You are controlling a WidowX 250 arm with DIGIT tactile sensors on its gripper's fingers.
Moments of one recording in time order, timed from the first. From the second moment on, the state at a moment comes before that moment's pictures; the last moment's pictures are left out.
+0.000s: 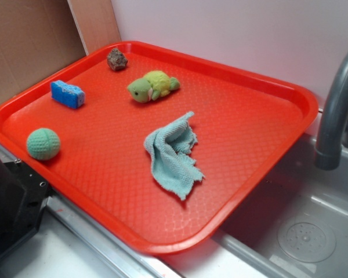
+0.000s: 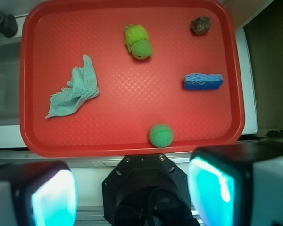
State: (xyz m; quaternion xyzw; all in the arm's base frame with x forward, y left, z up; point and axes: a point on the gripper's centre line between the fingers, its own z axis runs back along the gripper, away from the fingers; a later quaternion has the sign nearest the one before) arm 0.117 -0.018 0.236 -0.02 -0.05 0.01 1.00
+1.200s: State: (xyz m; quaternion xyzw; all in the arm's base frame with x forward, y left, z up) arm 0.219 -0.083 0.085 -0.08 -0.03 0.11 0.99
